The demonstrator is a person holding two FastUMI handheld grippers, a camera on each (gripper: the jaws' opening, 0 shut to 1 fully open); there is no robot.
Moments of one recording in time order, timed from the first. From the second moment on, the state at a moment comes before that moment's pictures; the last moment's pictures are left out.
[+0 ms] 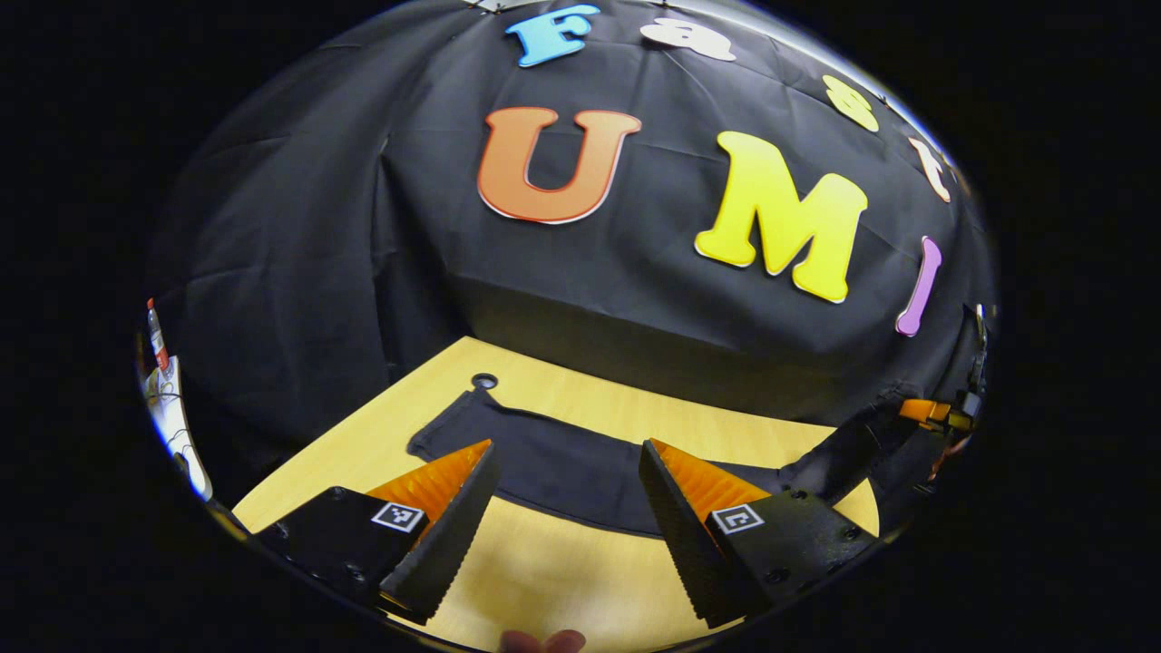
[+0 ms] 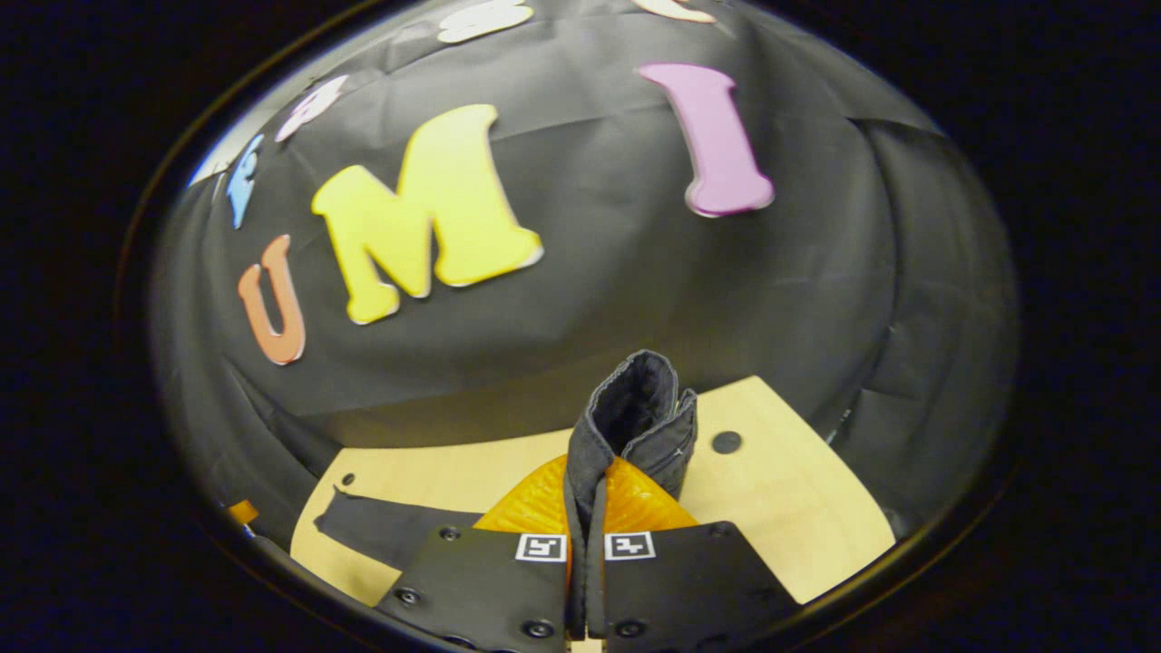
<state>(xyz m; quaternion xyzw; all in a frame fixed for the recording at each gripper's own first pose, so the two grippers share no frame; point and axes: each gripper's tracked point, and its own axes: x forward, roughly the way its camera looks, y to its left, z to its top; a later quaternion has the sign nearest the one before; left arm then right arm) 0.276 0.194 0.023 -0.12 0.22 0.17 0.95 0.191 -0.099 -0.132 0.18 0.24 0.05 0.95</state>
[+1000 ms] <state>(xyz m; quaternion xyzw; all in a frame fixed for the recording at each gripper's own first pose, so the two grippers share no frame) 0.155 0.322 -0.009 -0.17 0.26 0.28 0.91 0.165 0.273 -0.357 -0.03 0.39 0.16 0.91</state>
